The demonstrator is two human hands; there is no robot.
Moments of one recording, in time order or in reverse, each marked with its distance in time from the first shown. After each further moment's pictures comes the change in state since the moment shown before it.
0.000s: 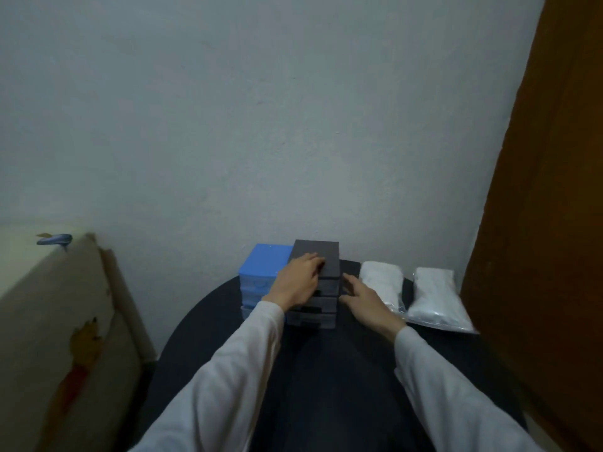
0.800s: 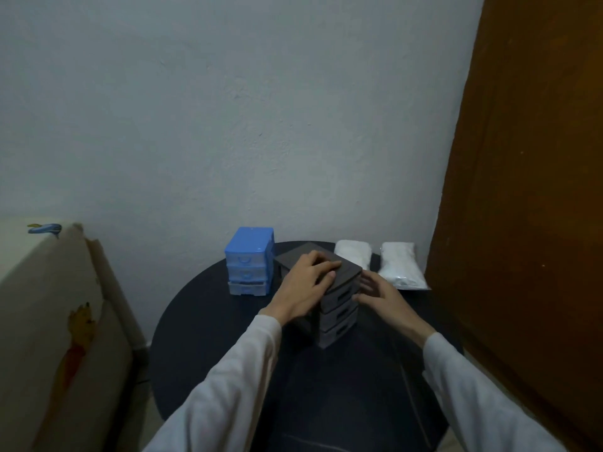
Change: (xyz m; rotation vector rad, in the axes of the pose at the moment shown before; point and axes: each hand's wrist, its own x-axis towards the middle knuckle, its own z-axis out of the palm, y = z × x) left_hand -0.075 0.057 0.014 -0.249 0.038 0.213; right_hand -0.105 0.032 -0.034 0.226 0.089 -0.055
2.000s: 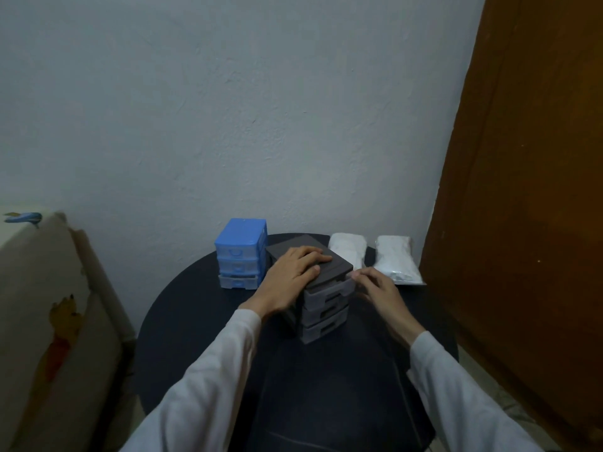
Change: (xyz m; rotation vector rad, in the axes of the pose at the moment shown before) left_hand -0.001 -0.017 -0.006 -0.040 -0.057 0.014; right_hand 0.017 0.023 0.002 0.140 0.185 0.027
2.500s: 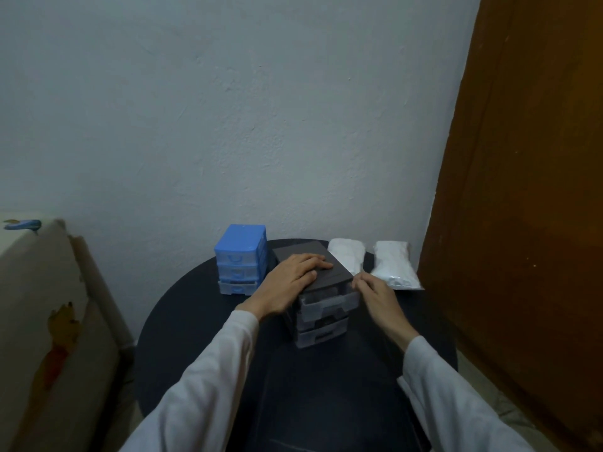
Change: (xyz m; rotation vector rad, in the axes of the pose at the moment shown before) left_hand 0.000 0.004 -0.009 -0.002 -0.075 0.026; right_hand -0.012 -0.019 0.006 -0.215 -0.008 -0.108
